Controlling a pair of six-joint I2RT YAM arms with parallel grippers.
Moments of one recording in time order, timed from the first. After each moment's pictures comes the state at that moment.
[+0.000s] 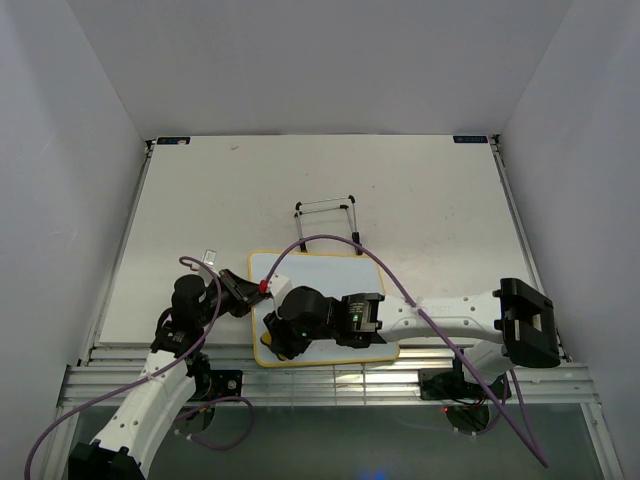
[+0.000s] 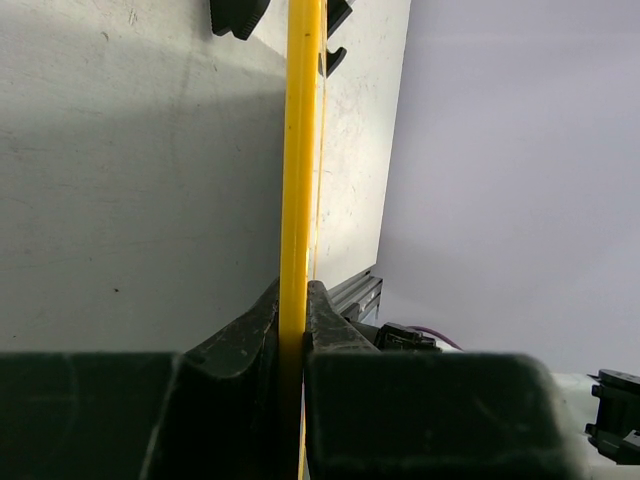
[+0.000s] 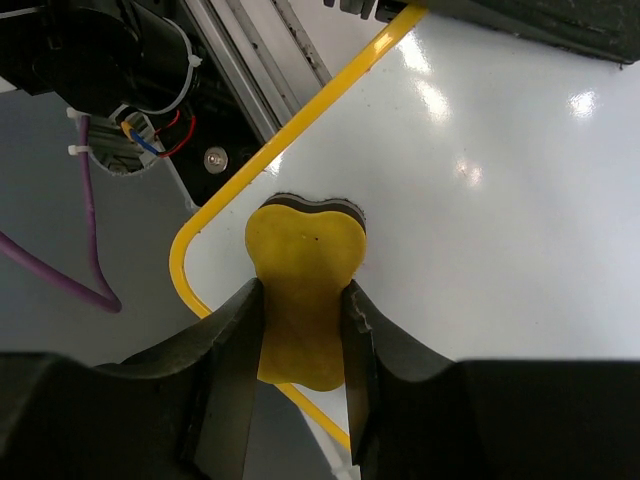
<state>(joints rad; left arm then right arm) -0.24 0.50 0.14 -0.02 0.52 -1.18 1.45 1.53 1.09 -0.26 0.05 0.48</state>
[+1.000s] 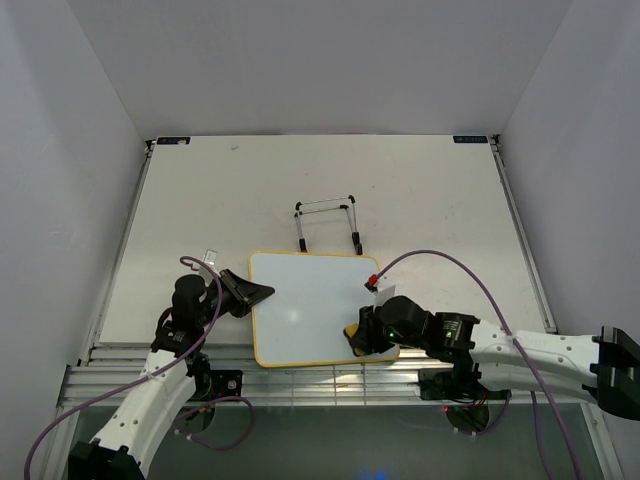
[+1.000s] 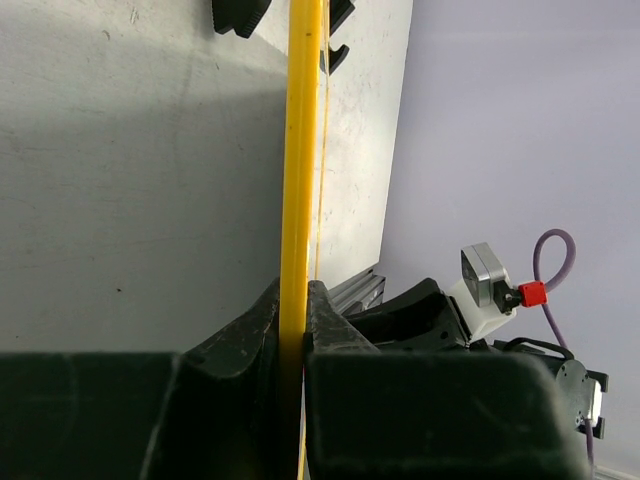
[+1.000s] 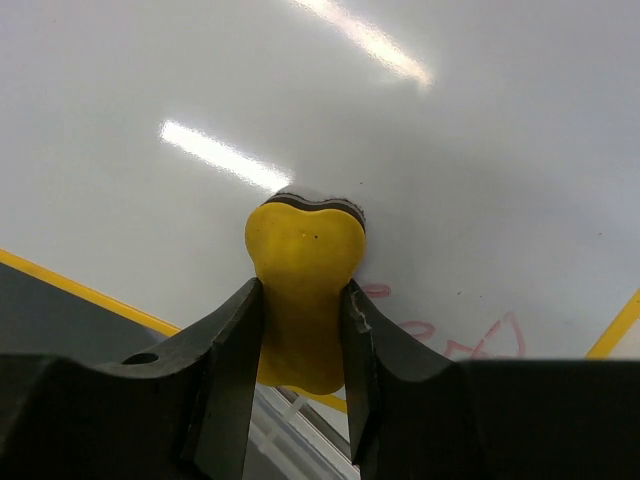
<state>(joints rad) -0.24 0.51 0.14 -0.02 0.52 -1.17 1.23 0.86 0.37 -0.23 0.10 0.73</state>
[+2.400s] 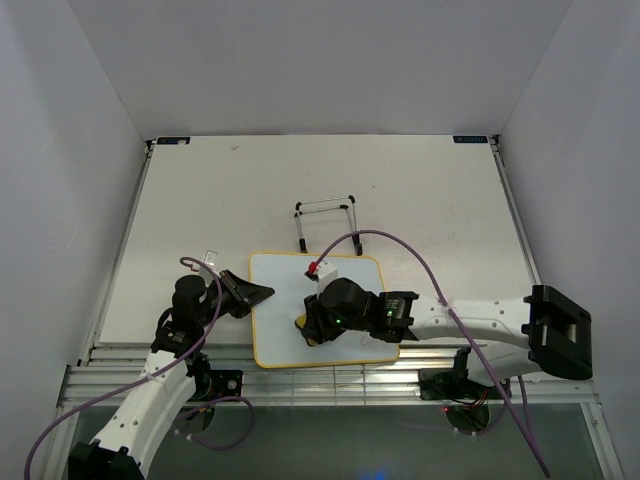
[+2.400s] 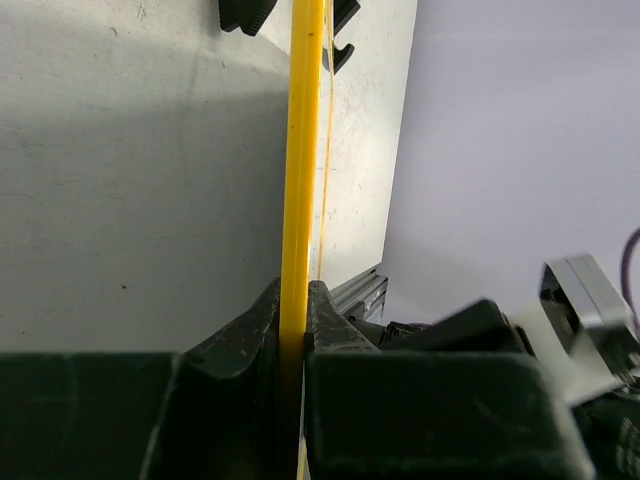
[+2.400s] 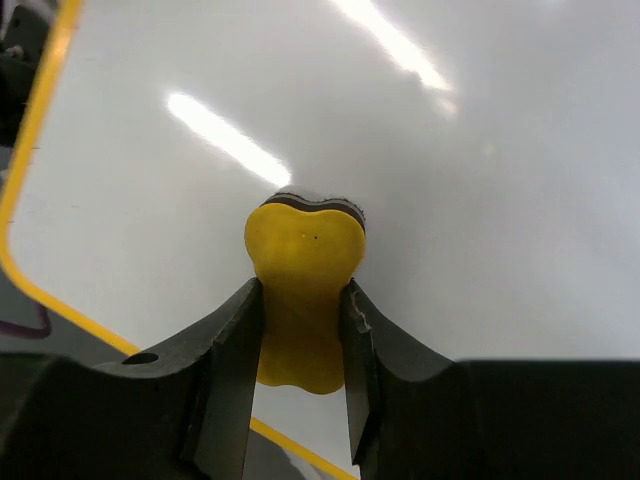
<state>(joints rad) -0.24 0.50 0.14 -0.03 0.52 -1.17 1.33 1.37 0.82 -0.15 0.08 0.62</state>
